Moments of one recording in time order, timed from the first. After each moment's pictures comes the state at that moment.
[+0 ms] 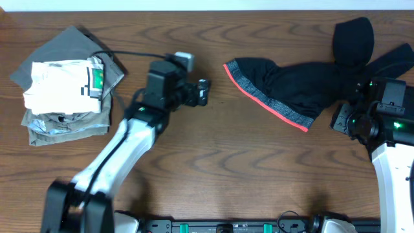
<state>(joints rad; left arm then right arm) -0.35 1.53 0.93 -0.02 0.21 -0.20 -0.19 1.21 1.04 -0.94 0.02 0.21</state>
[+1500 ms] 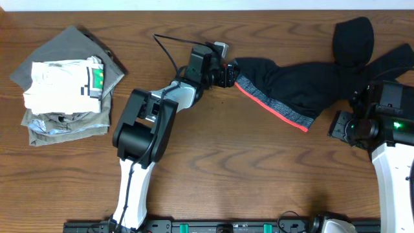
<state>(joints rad) -0.40 2.29 1.38 0.28 0.42 -0.31 -0.19 1.21 1.04 -1.04 0.02 0.22</state>
